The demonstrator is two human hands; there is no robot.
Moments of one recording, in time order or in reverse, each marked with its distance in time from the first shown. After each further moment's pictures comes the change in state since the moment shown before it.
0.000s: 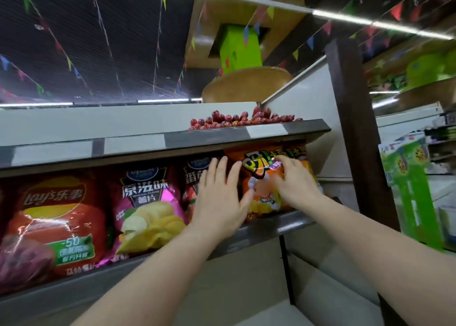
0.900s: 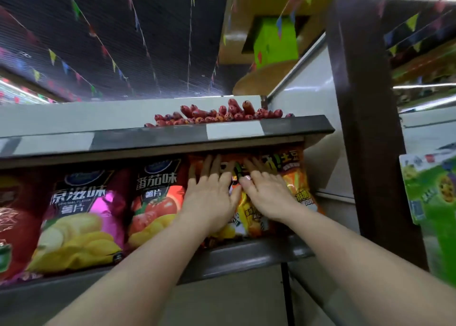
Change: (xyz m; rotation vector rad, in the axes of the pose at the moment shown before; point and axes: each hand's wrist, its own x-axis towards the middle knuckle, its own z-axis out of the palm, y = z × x) left_hand 0.088 0.044 0.067 0.383 -0.162 -0.200; right_hand 0.074 0.064 0.031 -0.054 -0.304 -0.273
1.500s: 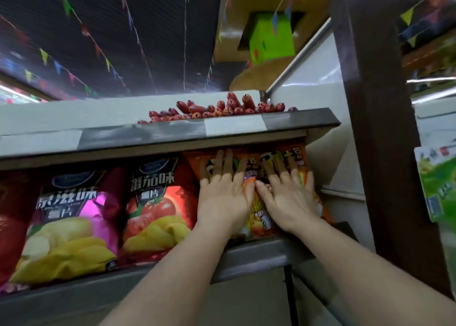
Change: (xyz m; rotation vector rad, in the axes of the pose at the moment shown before) left_hand 0.010 0.019 0.022 -0.005 0.246 0.013; right_hand -0.007 0.031 0.022 -0.241 0.176 0.090
